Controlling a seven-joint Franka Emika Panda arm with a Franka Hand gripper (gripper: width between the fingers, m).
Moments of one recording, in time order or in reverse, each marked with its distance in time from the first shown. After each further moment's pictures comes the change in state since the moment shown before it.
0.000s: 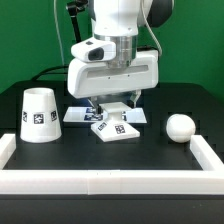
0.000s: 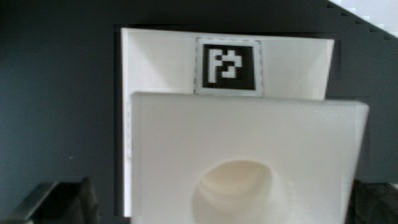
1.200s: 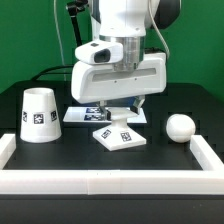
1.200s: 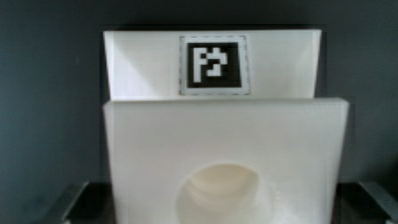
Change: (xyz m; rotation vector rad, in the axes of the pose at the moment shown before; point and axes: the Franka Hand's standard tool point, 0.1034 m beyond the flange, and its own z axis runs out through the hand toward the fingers) arm 0.055 0.011 -0.004 -0.014 0.041 -0.023
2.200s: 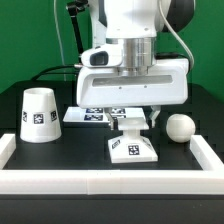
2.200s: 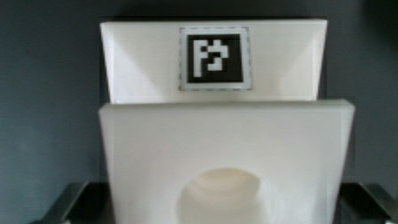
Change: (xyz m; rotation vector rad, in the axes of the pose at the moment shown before) arm 0.061 0.010 -0.002 0.020 0.074 0.392
